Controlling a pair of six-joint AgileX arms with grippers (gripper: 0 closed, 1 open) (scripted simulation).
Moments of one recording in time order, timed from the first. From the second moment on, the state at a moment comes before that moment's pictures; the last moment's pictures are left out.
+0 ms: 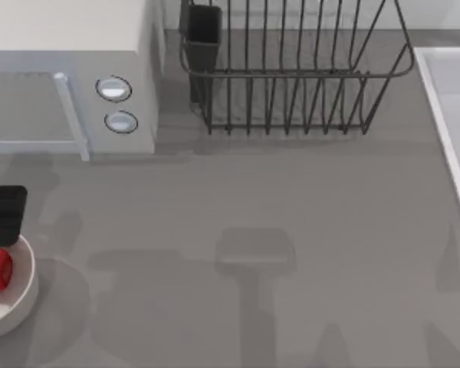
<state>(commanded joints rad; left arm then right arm) 0.04 1.43 0.98 -0.96 0.00 0.06 0.00 0.00 0.00 0.00 0.00 0.00</state>
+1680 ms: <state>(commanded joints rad) 0.05 1.80 0.84 -0.61 0.00 0.07 0.00 0.00 0.00 0.00 0.00 0.00</state>
